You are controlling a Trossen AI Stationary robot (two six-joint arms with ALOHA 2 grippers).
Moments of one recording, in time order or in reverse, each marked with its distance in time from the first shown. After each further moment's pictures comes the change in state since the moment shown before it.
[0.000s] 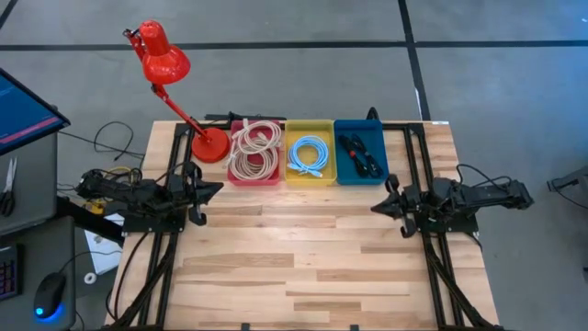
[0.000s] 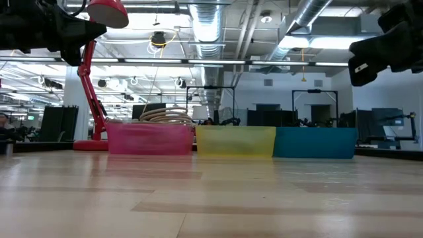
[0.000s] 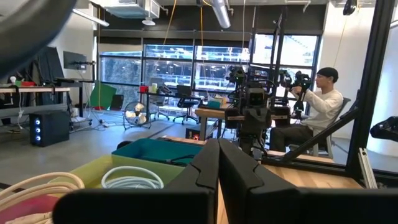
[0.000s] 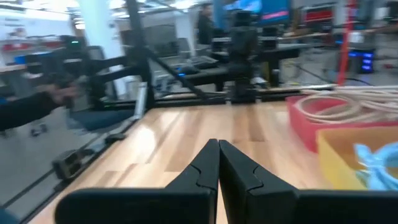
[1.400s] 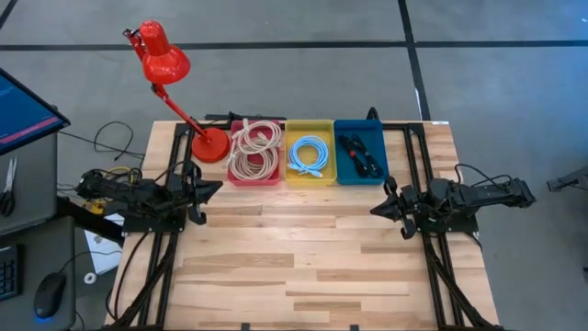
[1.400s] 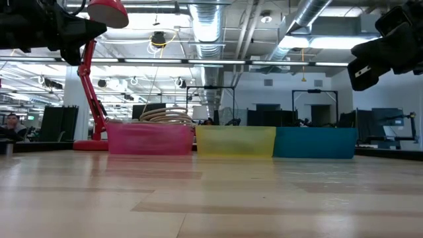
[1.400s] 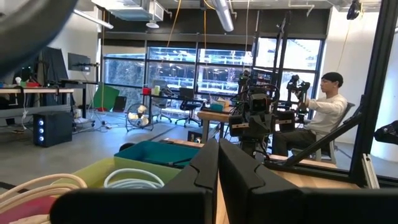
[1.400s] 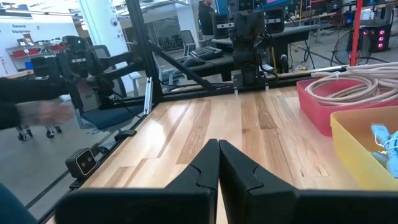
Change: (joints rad) left arm 0.000 0.007 0.000 0.019 -0.015 0.000; right arm 0.012 0.039 -0.001 0.003 -0.035 0.074
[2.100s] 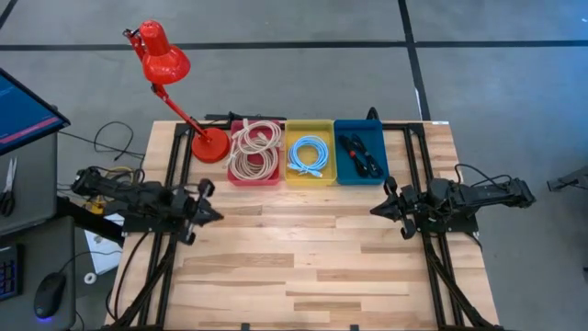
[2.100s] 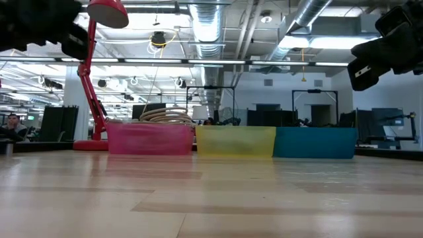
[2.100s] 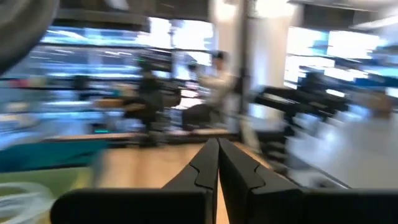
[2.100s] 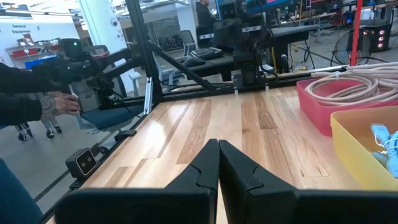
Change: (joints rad) left arm 0.000 0.074 0.000 -0.021 0.445 -0.055; right arm 0.000 0.000 0.000 0.000 0.000 0.000
